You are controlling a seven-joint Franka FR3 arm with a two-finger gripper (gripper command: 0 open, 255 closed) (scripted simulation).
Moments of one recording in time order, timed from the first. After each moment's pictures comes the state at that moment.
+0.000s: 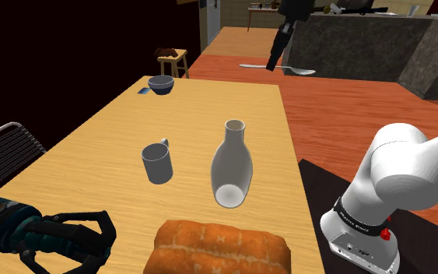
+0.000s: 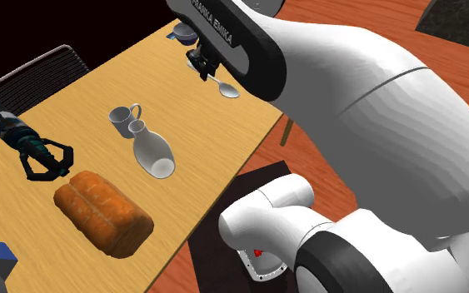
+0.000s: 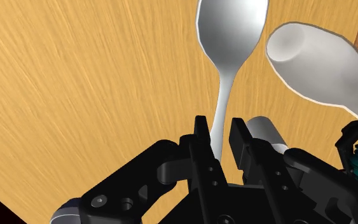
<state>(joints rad) 0.16 -0.74 -0.14 -2.24 0.10 1.68 -0.34</state>
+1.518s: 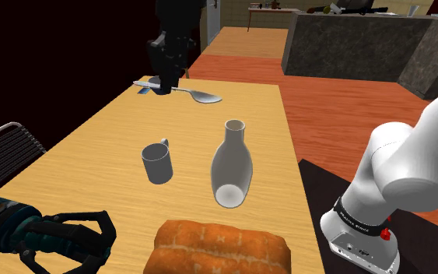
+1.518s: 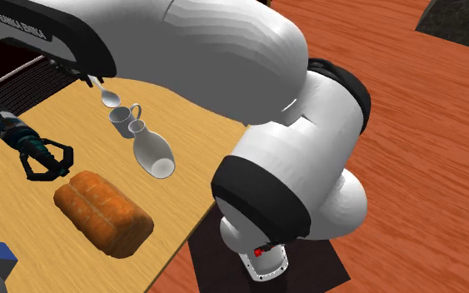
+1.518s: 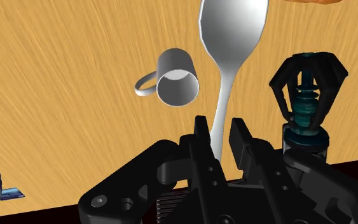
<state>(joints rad) 0.27 -0.27 0.28 -1.87 0.16 1.84 0.14</state>
